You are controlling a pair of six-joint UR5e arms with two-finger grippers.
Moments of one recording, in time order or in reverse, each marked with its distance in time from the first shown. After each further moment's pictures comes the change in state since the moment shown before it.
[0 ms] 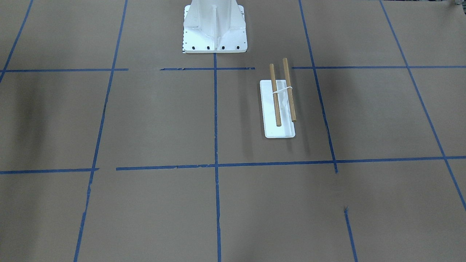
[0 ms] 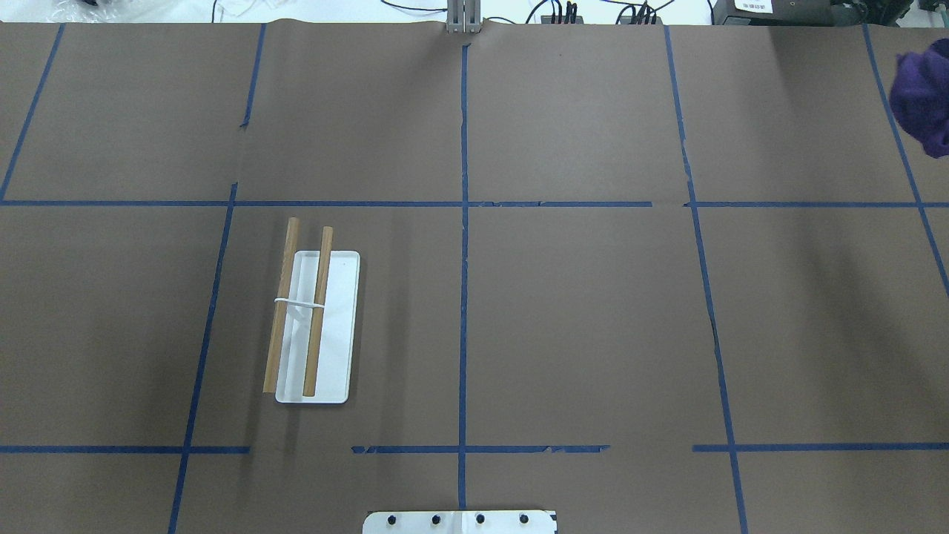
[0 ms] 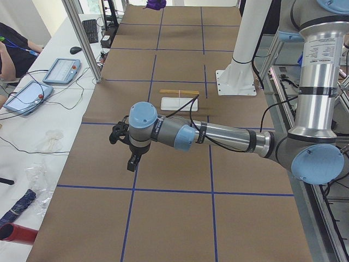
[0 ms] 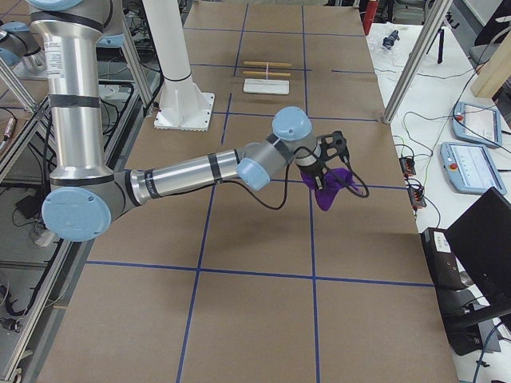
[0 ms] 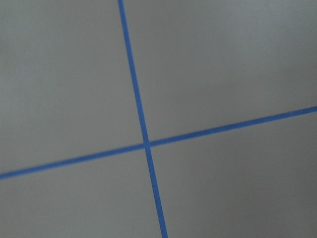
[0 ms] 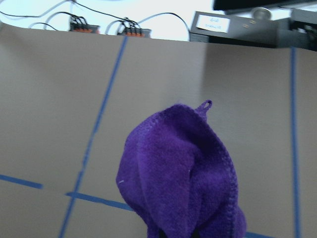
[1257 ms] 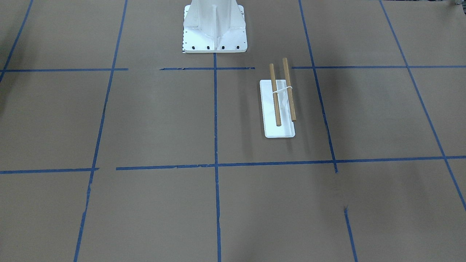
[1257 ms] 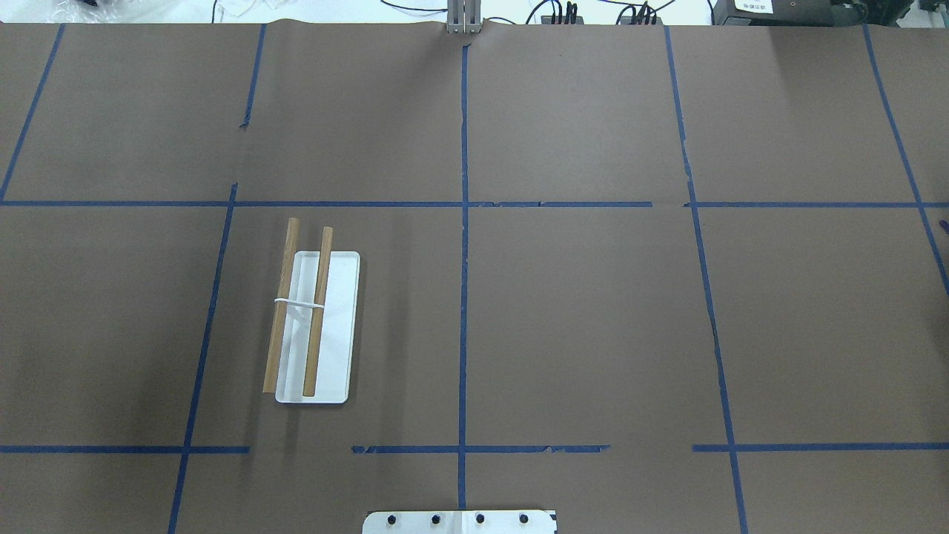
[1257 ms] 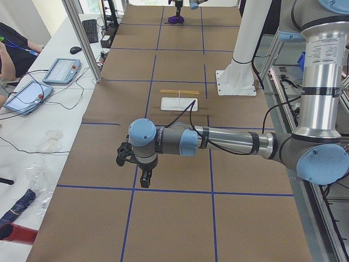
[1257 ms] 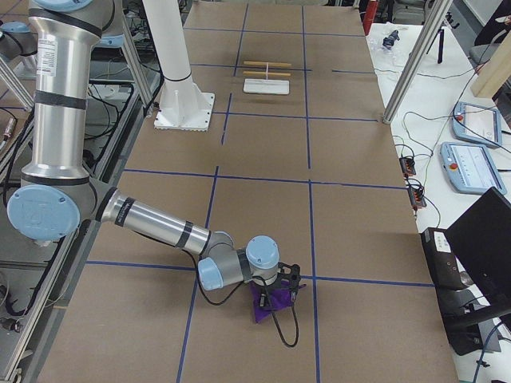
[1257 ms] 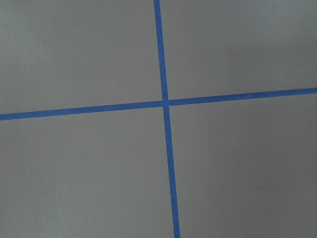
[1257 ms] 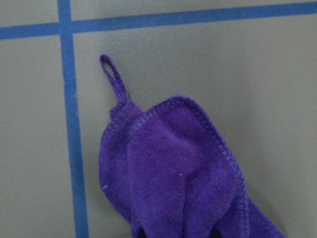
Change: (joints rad) left arm -0.045 0.041 0.027 0.307 -0.008 0.074; right arm 0.008 -0.204 -0.549 0.175 -0.066 -0.098
